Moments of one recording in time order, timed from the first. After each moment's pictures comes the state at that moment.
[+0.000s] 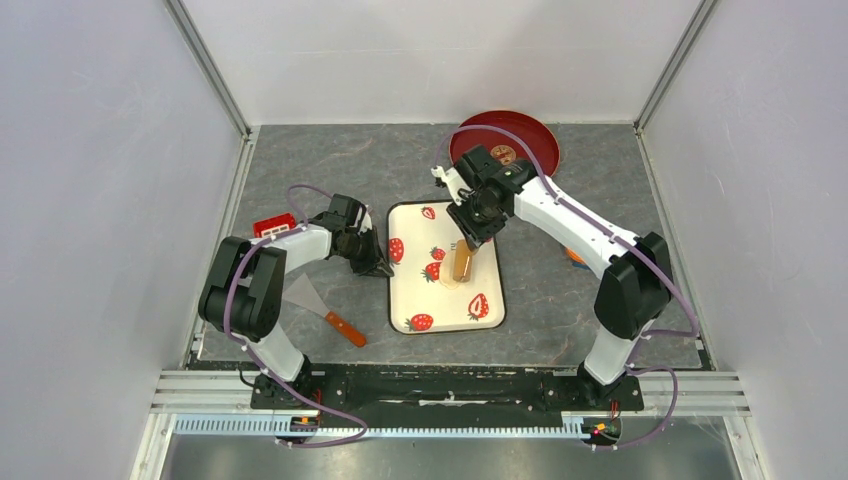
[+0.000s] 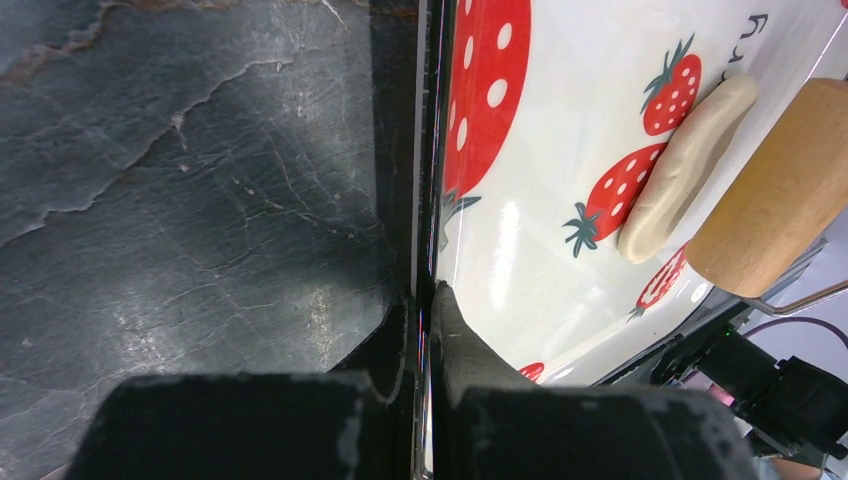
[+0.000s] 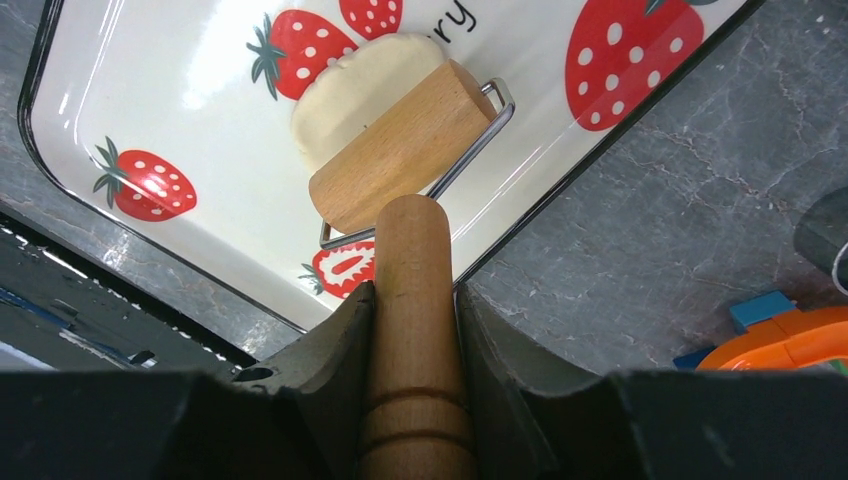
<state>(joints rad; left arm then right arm) -0.29 1.68 0.86 -0.34 0.42 -0.53 0.64 1.76 1.58 -1.02 -0.08 -0.07</state>
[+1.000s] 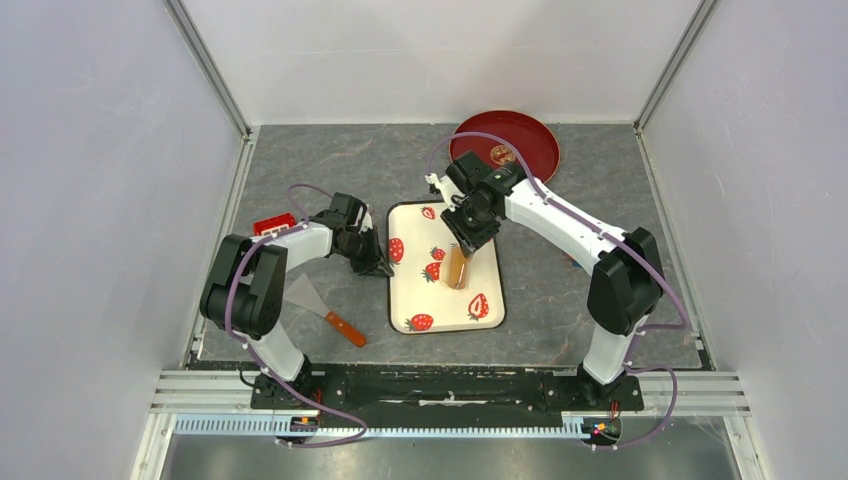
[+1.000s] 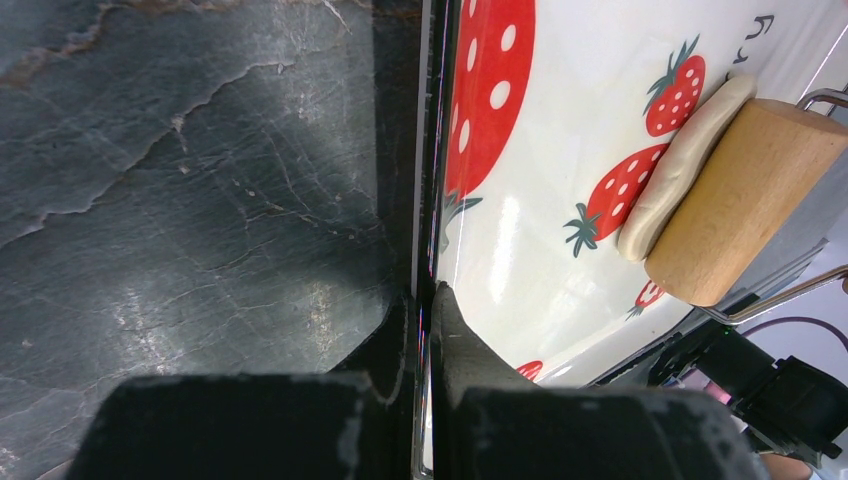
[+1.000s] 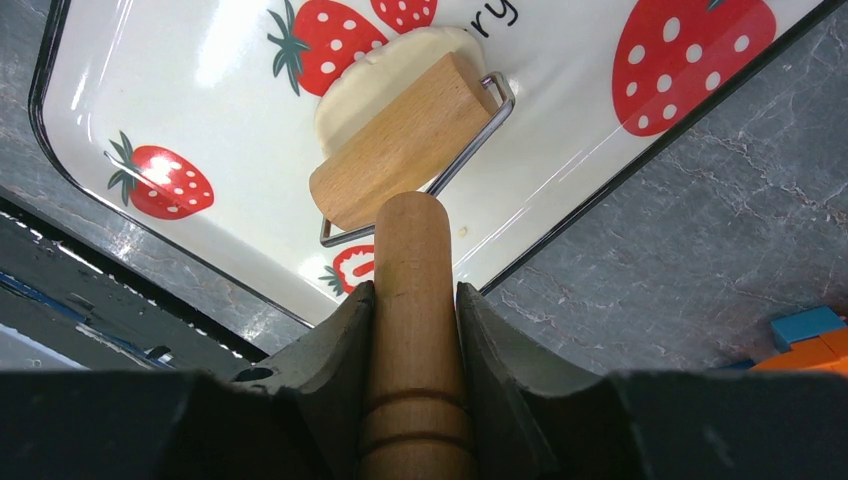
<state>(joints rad) -0.30 1.69 0.88 -0.36 0.42 -0.53 0.67 1.81 1.58 -1.02 -0.10 -0.05</state>
